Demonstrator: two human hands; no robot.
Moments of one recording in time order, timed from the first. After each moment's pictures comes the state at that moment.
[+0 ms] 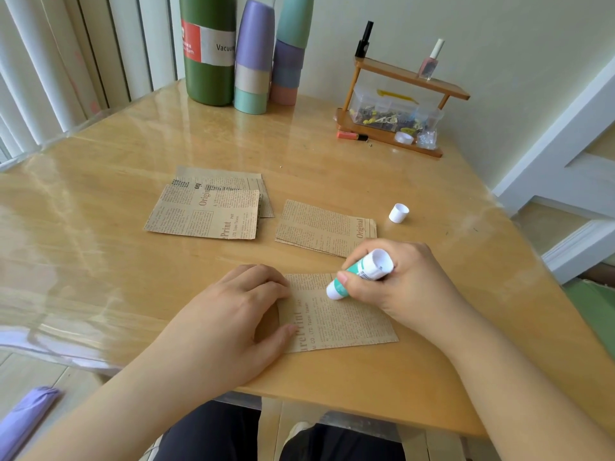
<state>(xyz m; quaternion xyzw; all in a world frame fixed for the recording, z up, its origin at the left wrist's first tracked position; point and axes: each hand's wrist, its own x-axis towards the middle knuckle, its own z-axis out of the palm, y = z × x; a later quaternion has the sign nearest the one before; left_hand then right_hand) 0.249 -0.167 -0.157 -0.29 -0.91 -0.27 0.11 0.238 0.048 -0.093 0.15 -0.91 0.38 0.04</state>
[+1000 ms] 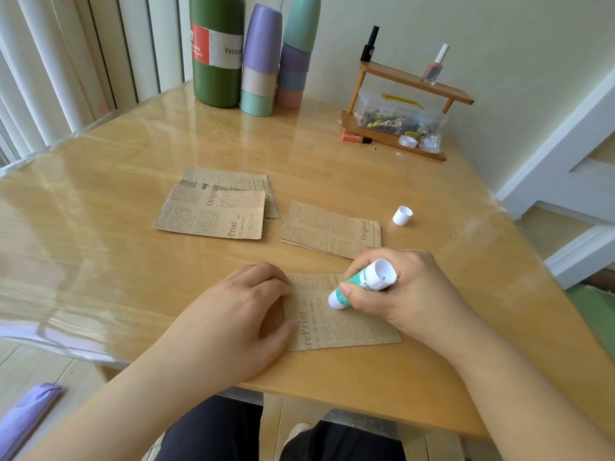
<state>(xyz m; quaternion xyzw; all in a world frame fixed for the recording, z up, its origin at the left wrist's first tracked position) 0.250 -0.167 -0.154 -0.28 -0.92 -0.27 0.09 0.244 0.046 -0.093 0.18 -0.91 0.37 0.03</state>
